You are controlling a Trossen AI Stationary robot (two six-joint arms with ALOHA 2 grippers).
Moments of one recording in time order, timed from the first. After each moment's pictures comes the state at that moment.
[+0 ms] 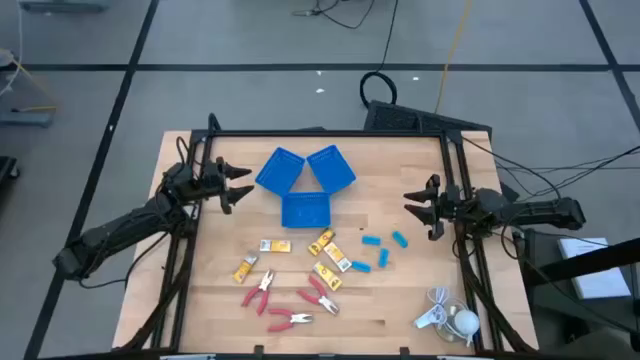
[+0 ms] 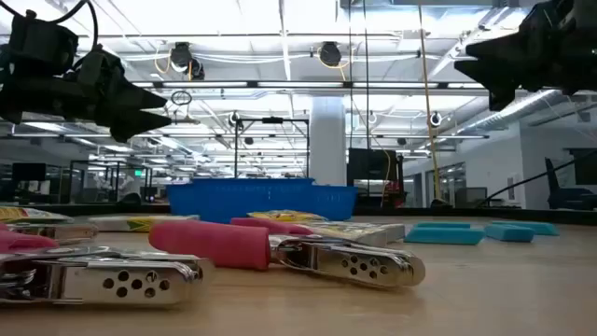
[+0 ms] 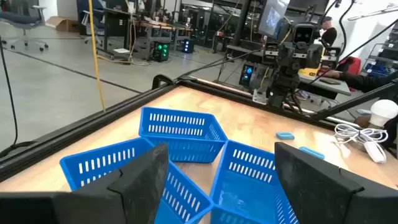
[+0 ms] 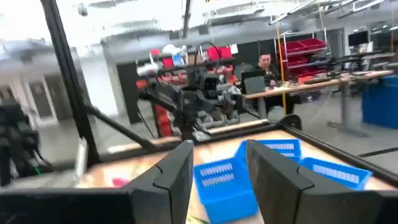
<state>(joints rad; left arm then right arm) 0.74 0.38 0.02 0.33 0.50 -0.16 0.05 0.09 0.01 0.27 0.18 0.16</state>
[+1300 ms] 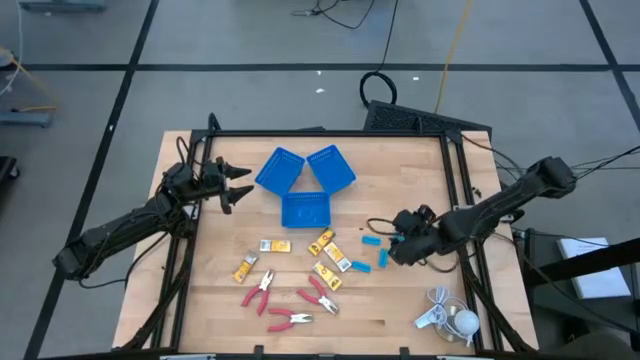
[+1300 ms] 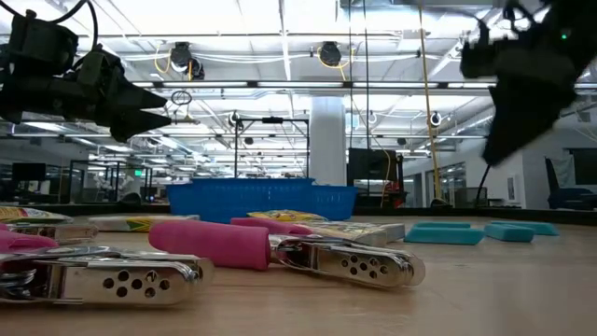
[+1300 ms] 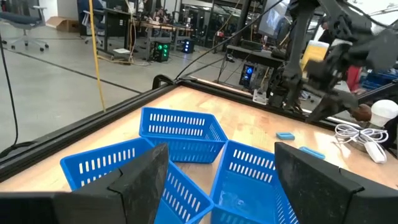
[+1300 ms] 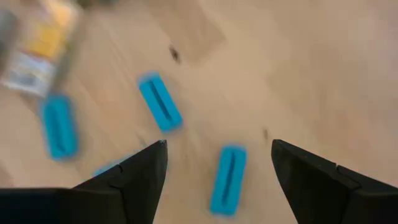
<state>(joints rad) 0.74 0.38 0.02 0.33 0.49 -0.16 0.43 1.27 0.73 -0.77 0.47 1.04</state>
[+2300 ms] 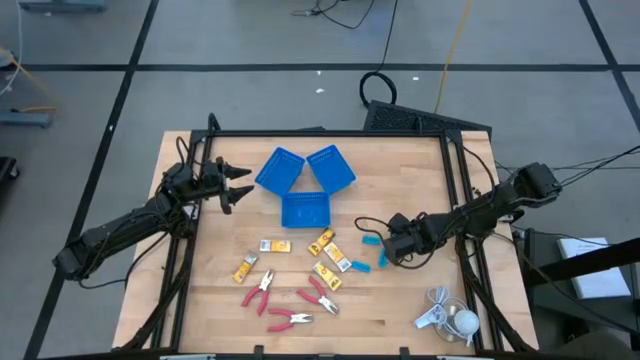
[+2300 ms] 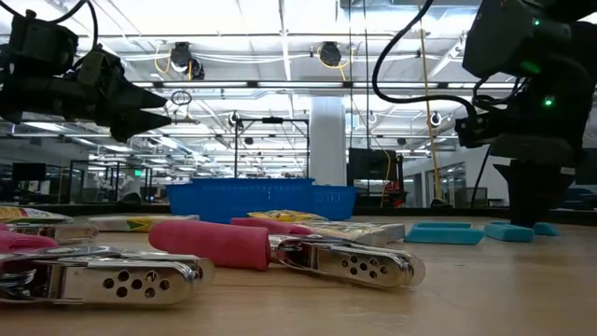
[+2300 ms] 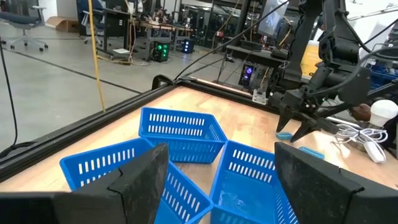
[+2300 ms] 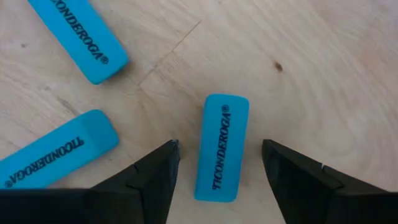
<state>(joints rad) 0.74 0.38 0.02 0.33 0.50 -0.16 0.33 1.49 0.56 -0.64 0.22 1.11</state>
